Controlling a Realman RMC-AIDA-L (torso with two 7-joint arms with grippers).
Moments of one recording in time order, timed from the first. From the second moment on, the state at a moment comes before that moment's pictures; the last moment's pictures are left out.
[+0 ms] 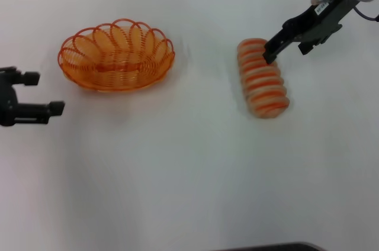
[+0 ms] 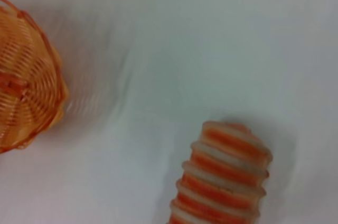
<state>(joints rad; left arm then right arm) -0.34 -2.12 0.73 1.29 2.27 1.72 -1.76 0.99 2.03 -0.83 -0.79 -2.87 -1.60 2.74</state>
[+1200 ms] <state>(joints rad) -0.35 -2.15 0.76 1.40 2.46 1.68 -1.75 1.06 2.04 -0.88 -0.58 -2.88 -1.41 2.88</state>
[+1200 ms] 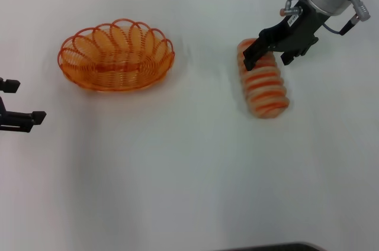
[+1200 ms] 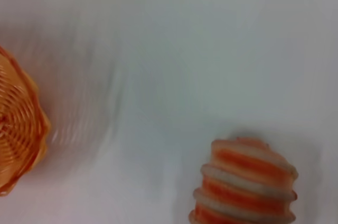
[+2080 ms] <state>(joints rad) -0.36 -2.16 0.75 1.33 2.42 1.66 -1.71 1.07 2.05 -0.90 -0.51 -2.88 -1.32 2.88</state>
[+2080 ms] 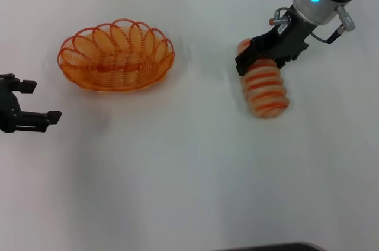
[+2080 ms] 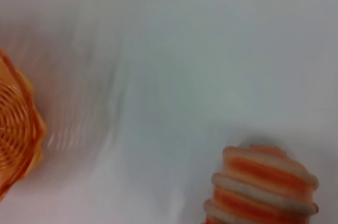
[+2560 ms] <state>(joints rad) -0.36 -2.16 0.75 1.31 2.41 1.65 -1.71 1.05 2.06 -0.91 -0.53 -2.86 -1.31 2.88</state>
